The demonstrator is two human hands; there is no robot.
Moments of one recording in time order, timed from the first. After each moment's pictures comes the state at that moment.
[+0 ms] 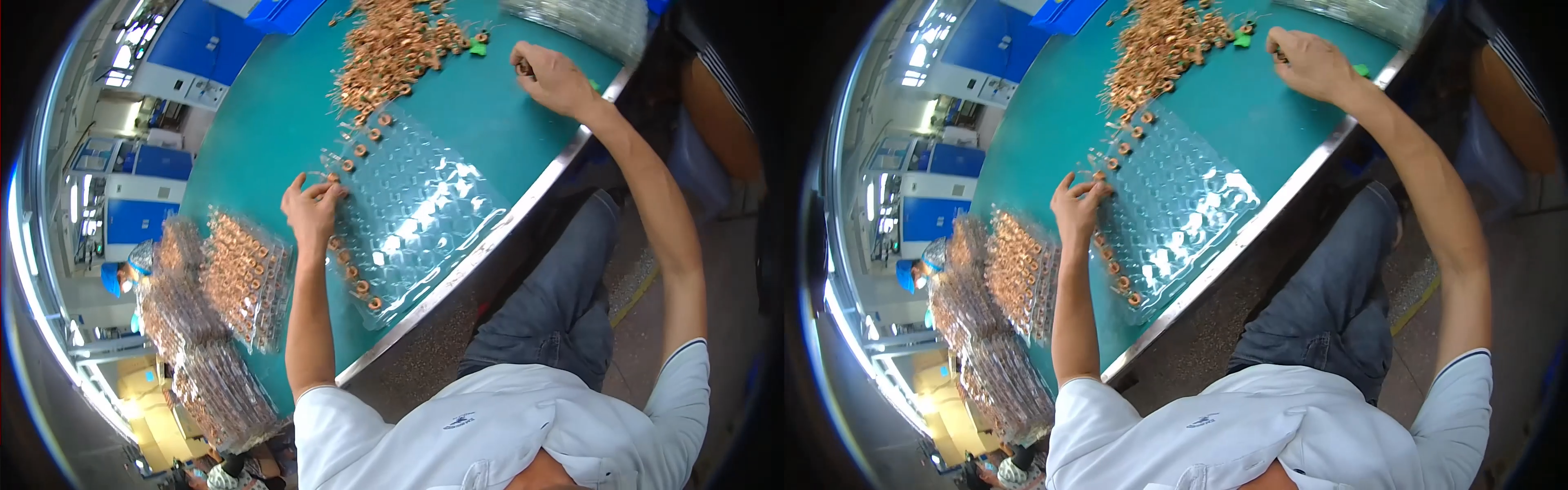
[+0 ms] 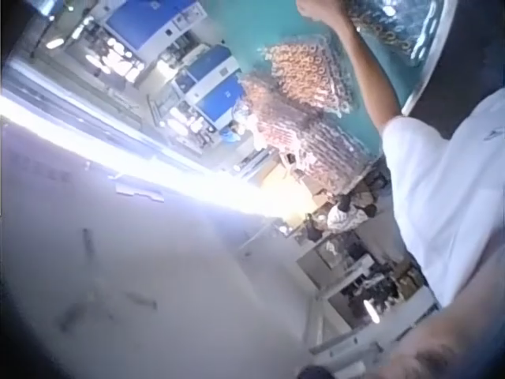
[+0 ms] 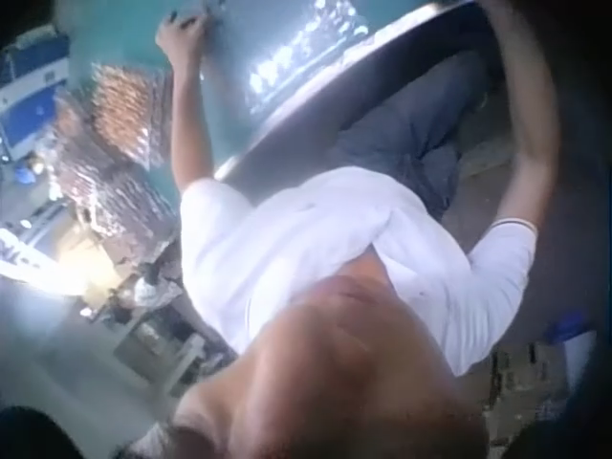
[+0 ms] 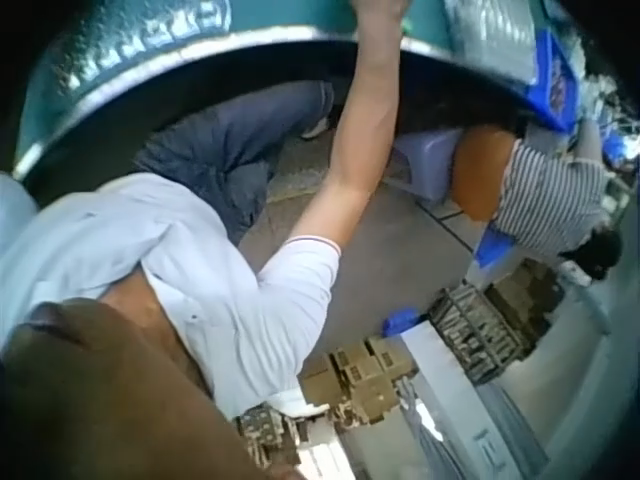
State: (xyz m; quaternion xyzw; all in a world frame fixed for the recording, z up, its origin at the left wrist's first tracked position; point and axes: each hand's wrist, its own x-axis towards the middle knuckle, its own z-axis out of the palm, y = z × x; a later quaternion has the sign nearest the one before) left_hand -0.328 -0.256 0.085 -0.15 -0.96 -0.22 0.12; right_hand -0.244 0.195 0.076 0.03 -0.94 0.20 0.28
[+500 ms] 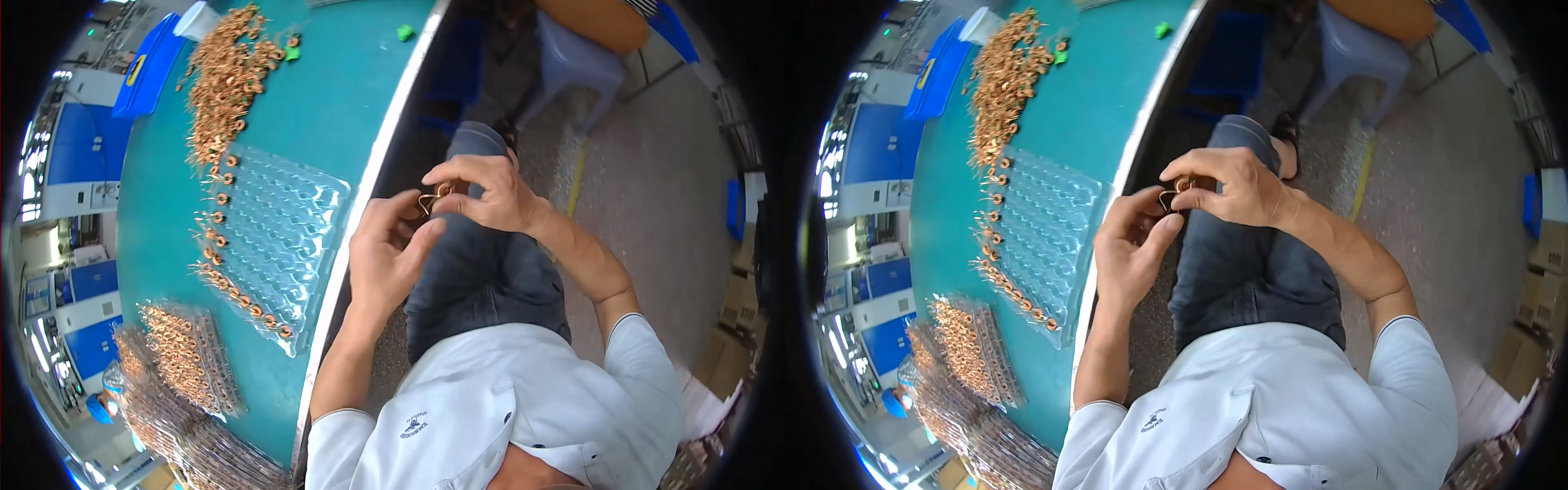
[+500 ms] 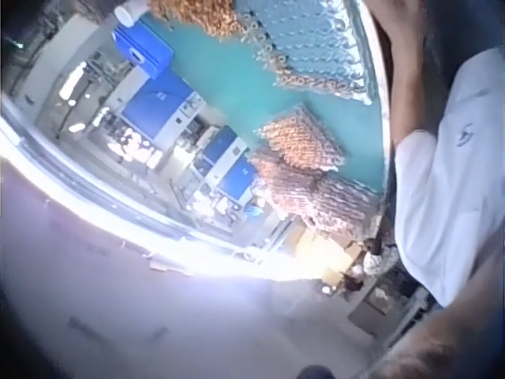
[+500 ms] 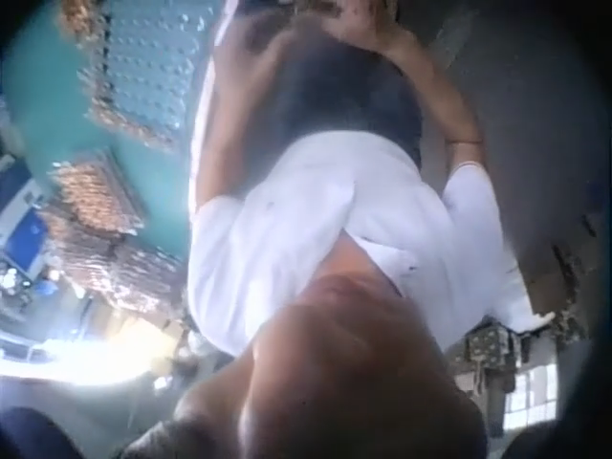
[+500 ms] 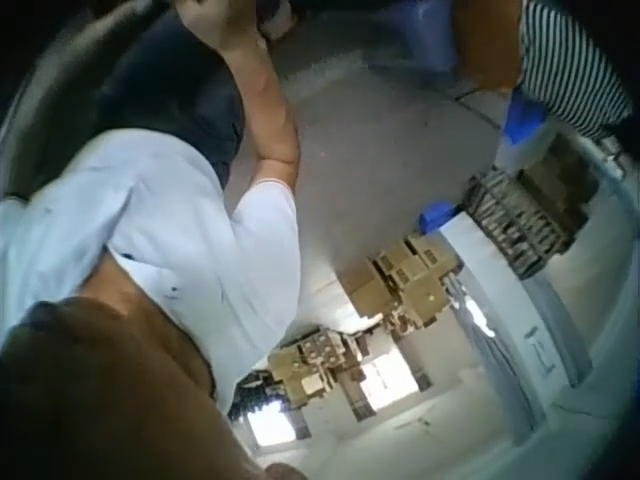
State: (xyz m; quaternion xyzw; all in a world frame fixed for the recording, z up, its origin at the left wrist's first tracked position) left_hand -0.100 -0.070 0.073 -0.36 -0.73 -0.54 -0.21; right_hand -0.007 0.108 0.048 0.01 -0.82 0.51 0.28
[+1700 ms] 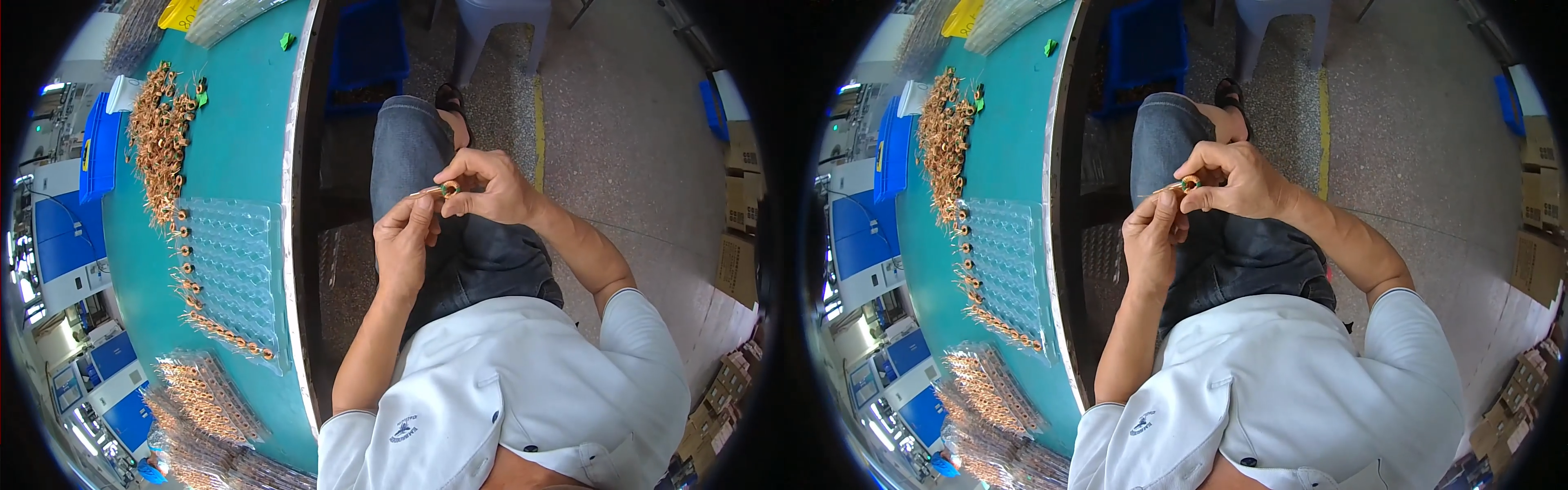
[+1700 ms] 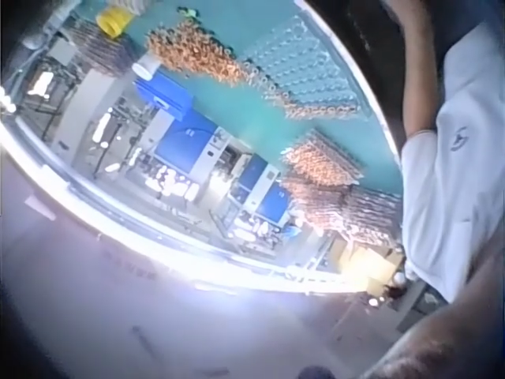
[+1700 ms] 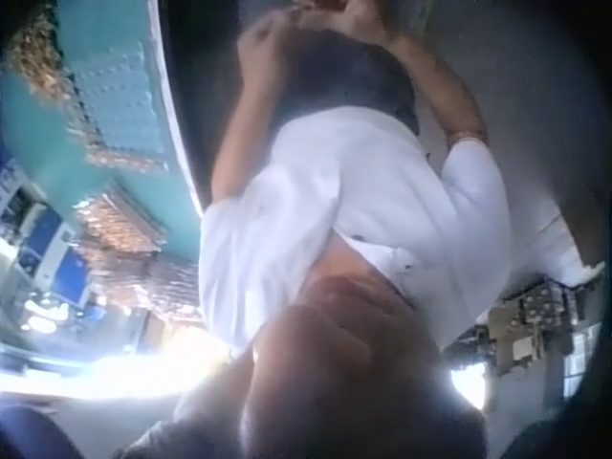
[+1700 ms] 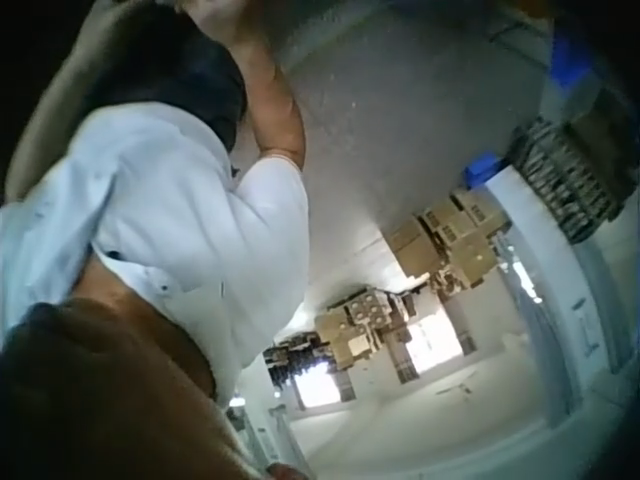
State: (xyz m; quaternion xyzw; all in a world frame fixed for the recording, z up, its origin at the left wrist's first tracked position) left_hand -0.006 -0.020 0.009 -0.16 -0.55 -0.63 -0.53; right_hand 0.122 0.124 -0.003 -0.12 -0.75 0.60 0.25
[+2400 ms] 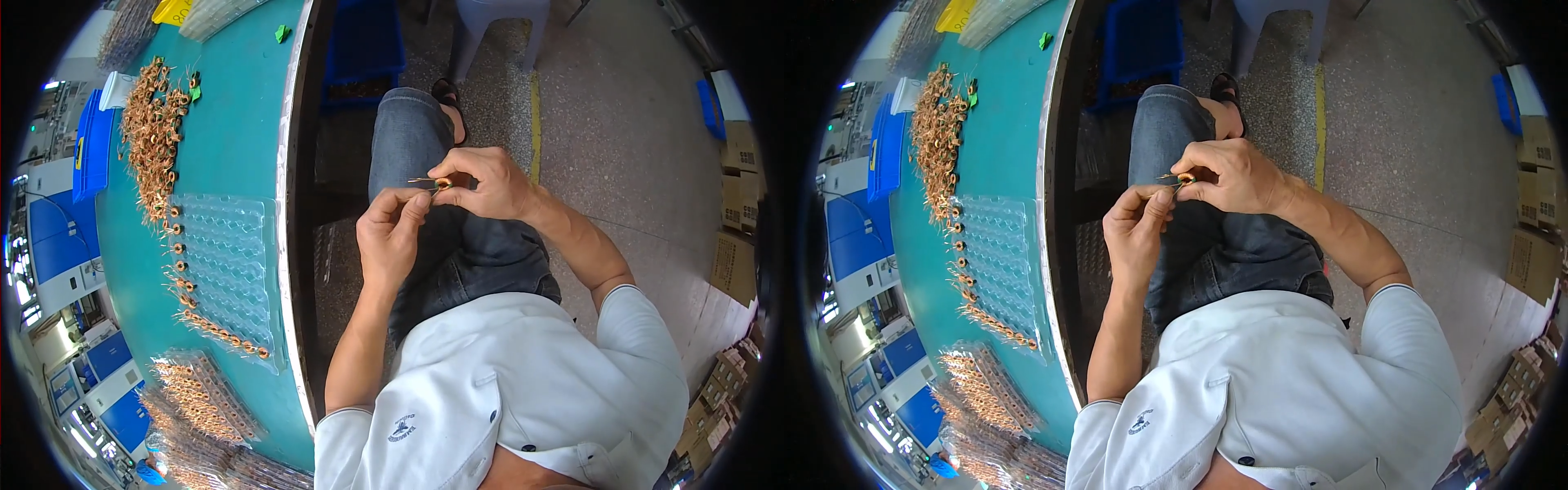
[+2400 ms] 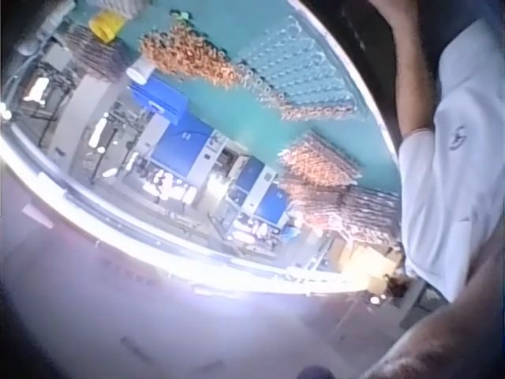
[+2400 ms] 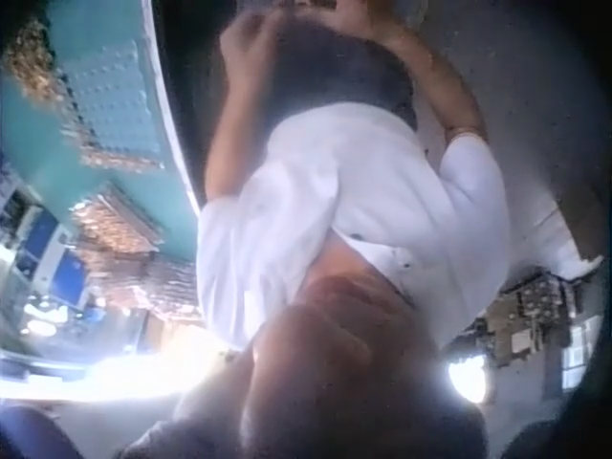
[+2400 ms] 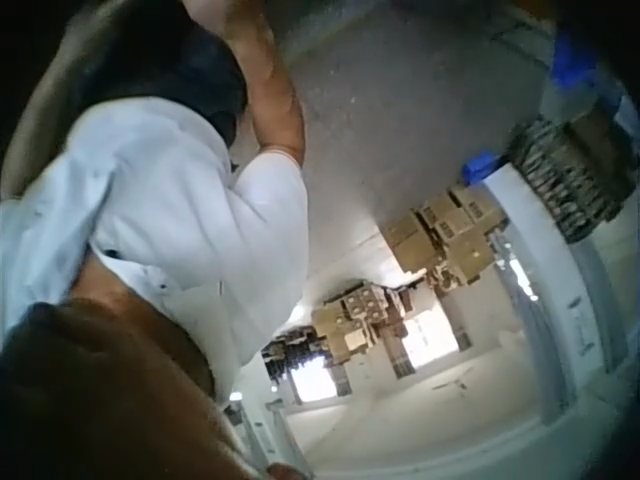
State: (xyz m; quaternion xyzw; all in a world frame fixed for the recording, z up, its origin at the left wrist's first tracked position) left_hand -0.020 -0.024 0.013 -0.29 -0.64 -0.58 -0.42; right_hand 0.114 0.120 0.001 -0.13 -0.85 0.43 0.28
